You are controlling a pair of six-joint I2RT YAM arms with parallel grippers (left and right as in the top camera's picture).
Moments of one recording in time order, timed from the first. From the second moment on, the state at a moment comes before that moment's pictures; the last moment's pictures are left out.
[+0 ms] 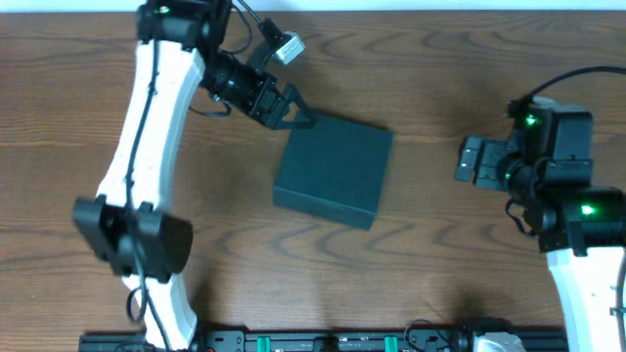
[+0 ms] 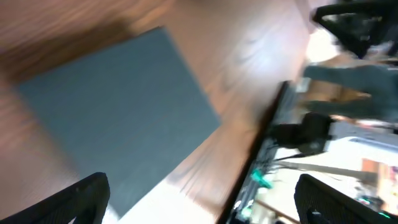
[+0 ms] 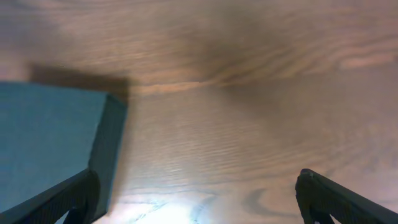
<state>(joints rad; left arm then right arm) -0.20 1.98 2.17 -1.66 0.80 0.47 0.06 1.11 1.20 -0.99 0.08 0.17</state>
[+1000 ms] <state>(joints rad) -0.55 1.28 1.02 -1.25 -0.07 -0.54 0.53 1.50 1.20 -0.80 -0.03 0.21</state>
